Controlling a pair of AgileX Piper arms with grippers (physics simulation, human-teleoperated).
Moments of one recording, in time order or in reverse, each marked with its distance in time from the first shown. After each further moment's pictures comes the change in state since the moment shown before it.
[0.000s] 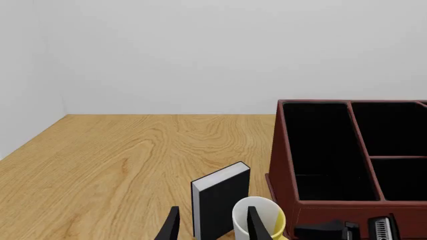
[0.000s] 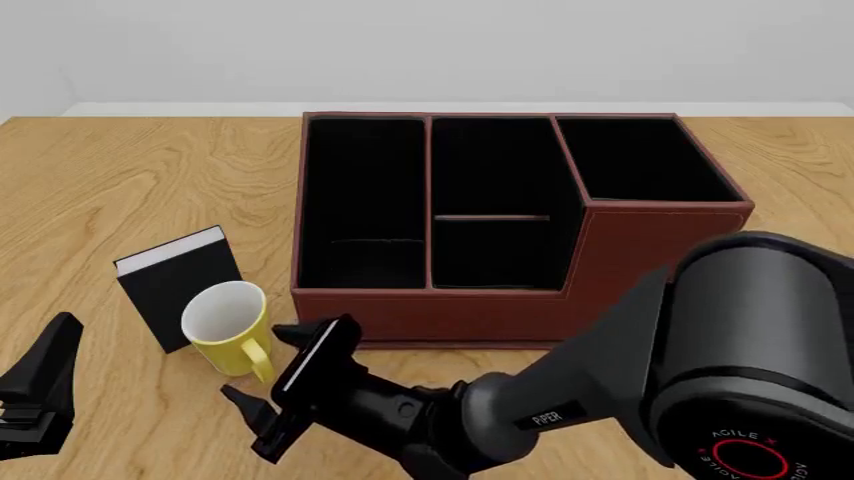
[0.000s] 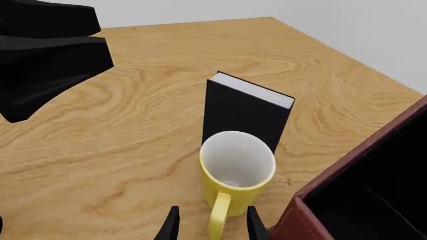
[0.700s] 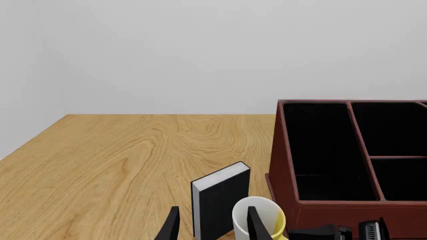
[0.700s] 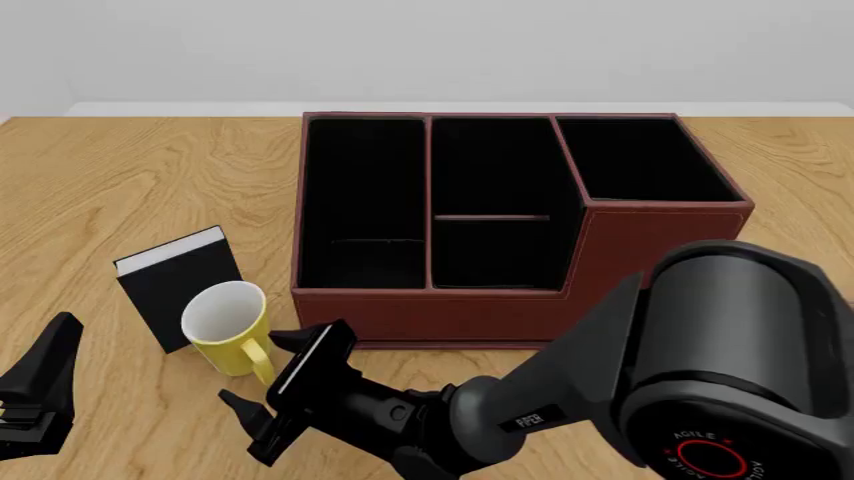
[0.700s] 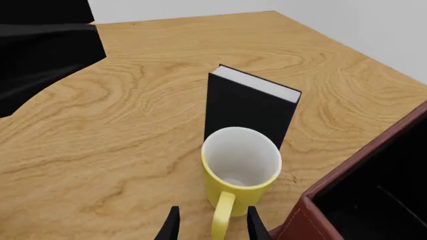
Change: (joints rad) left arm 0.000 0.000 0.000 0.000 0.000; right arm 0.003 0.043 -0.035 0.006 0.013
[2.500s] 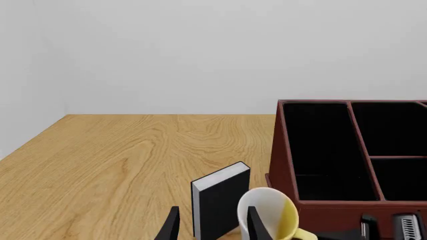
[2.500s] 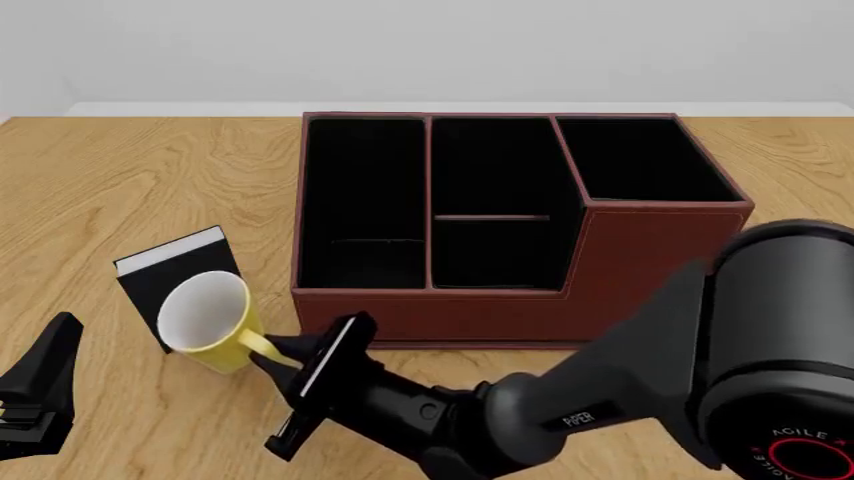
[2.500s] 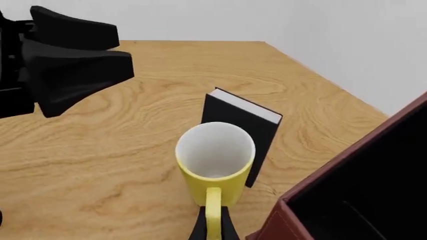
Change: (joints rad) left arm 0.000 0.000 0.000 0.000 0.000; right arm -0.010 -0.102 0.116 -0.100 -0.092
